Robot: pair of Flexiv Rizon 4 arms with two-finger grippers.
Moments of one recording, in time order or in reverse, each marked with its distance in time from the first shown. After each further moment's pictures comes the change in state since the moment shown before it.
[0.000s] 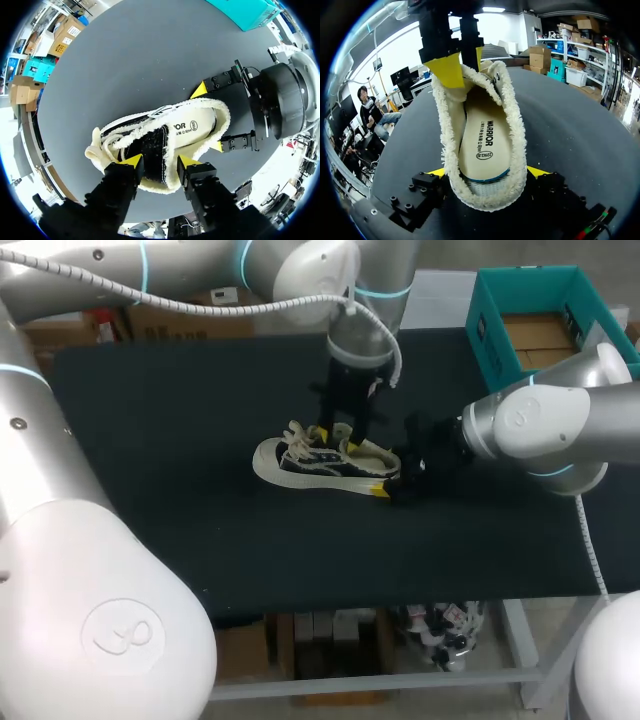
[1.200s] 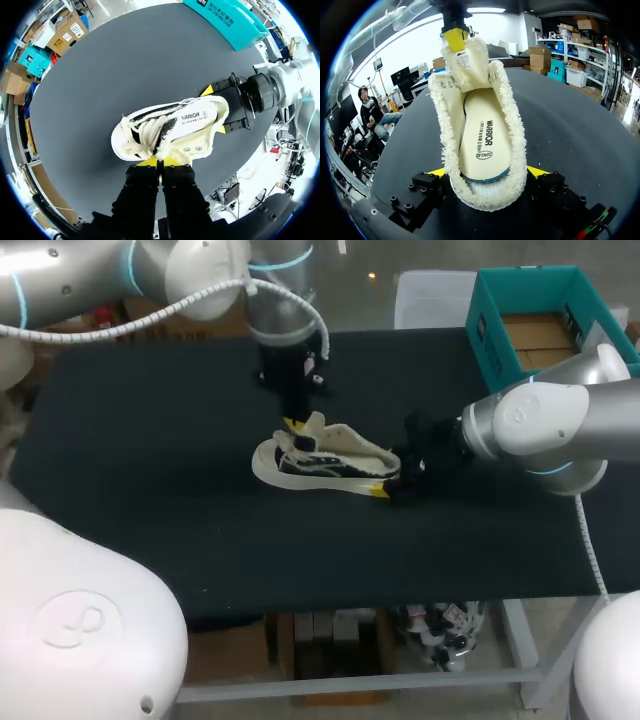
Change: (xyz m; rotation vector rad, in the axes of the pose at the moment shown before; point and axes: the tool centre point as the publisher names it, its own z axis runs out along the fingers) left arm -0.065 0.039 -0.030 0.123 0.195 -0.054; right arm 0.001 0.000 0.000 -0.004 0.002 -0.002
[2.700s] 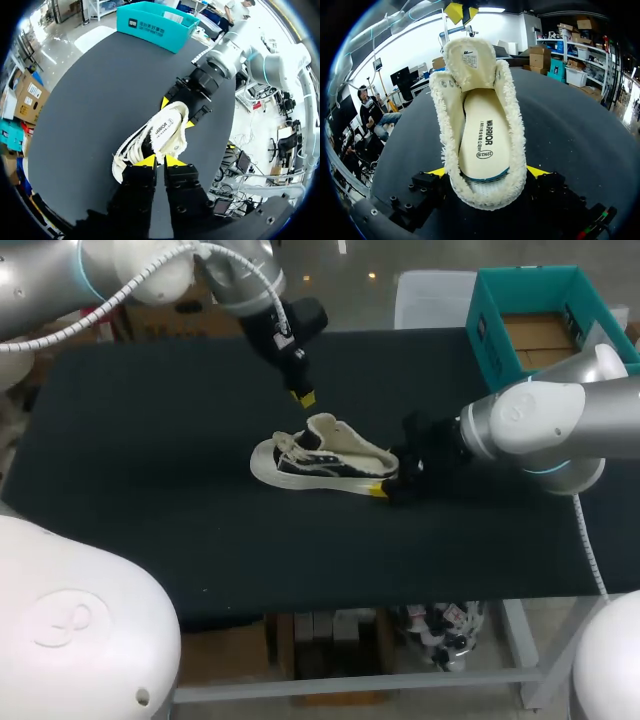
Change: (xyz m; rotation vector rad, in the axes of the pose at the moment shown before) left arm 0.015 -0.024 -0.044 0.145 0.210 0.543; right arm 0.000 0.001 0.002 0.002 -0.002 0.001
